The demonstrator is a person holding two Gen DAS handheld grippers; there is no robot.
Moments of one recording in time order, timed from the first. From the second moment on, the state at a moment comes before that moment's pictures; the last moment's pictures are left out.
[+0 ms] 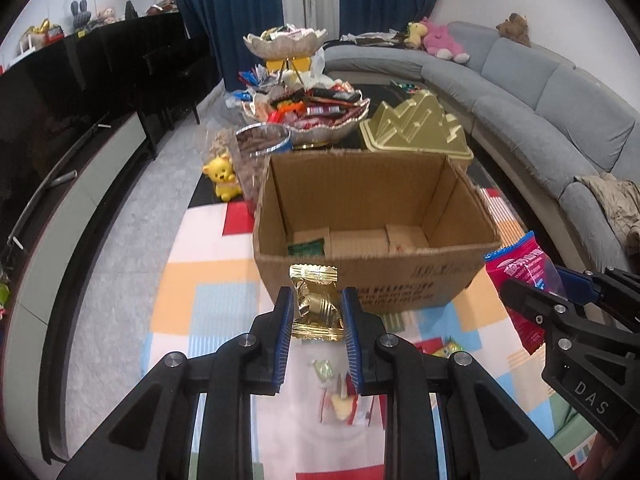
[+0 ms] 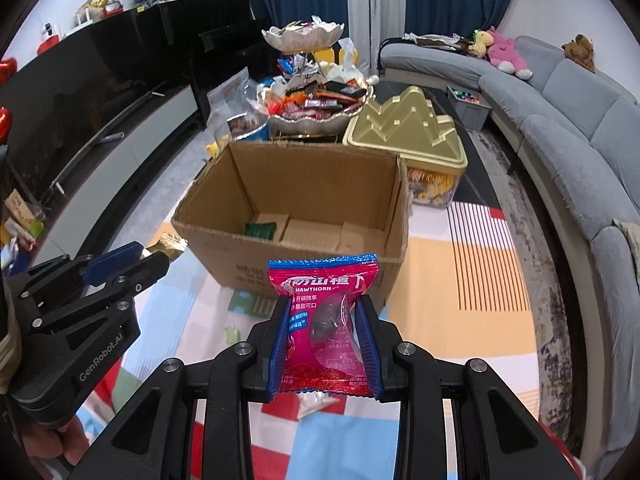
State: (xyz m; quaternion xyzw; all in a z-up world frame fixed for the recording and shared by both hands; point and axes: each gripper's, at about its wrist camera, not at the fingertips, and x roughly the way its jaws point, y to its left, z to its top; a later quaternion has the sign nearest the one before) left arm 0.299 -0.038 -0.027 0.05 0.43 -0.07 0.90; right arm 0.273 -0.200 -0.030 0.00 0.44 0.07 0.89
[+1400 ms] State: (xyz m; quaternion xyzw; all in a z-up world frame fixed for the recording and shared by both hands) left arm 0.400 -0.040 -0.045 0.04 0.44 -0.06 0.90; right arm 0.368 -0.201 -0.041 0.00 0.45 0.07 0.89
